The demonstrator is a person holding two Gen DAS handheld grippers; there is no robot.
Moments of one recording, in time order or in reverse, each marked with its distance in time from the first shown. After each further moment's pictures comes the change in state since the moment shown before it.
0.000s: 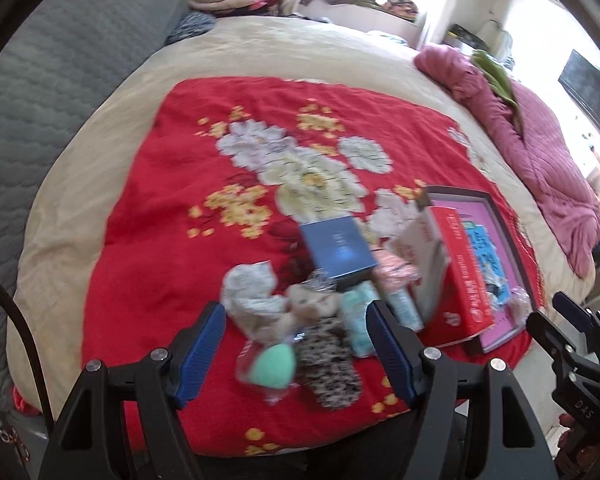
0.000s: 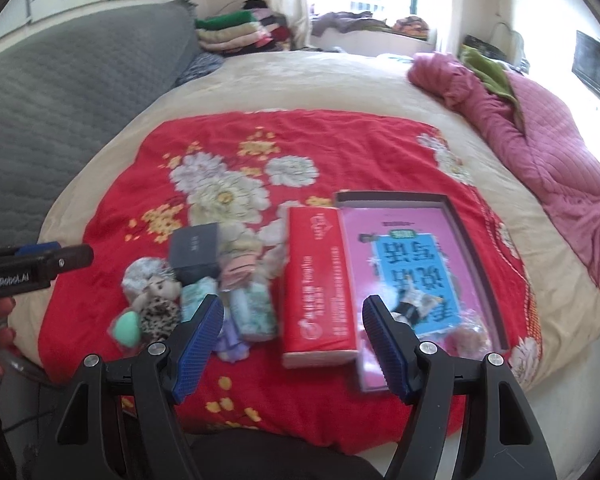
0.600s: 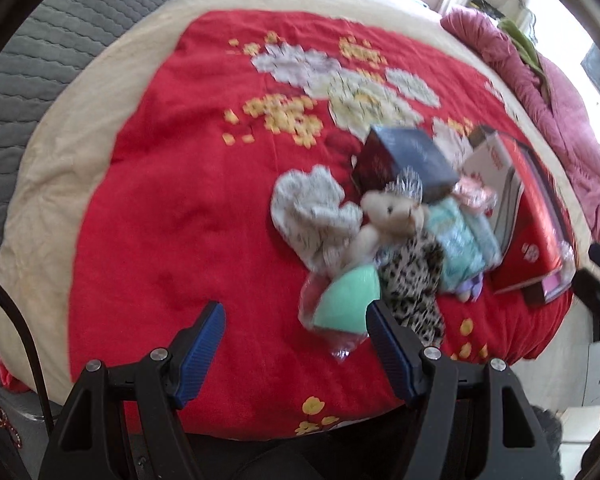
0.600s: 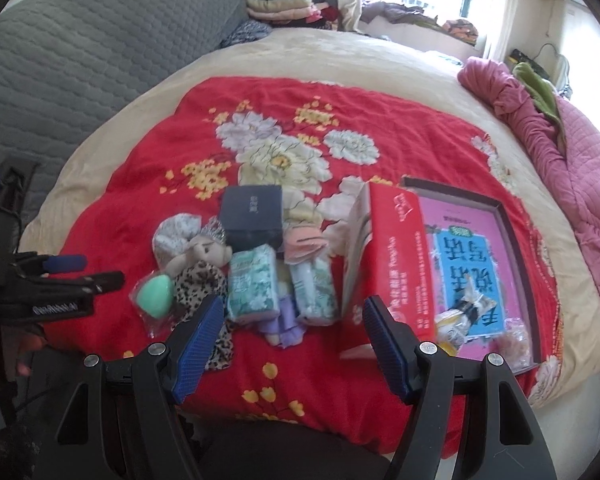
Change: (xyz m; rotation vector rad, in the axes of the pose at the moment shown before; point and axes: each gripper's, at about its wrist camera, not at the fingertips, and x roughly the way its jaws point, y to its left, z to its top) left arm 0.068 0.050 -0.062 -0.003 0.151 0.025; right arm 0.042 0.061 -0.019 -0.143 0.086 0.048
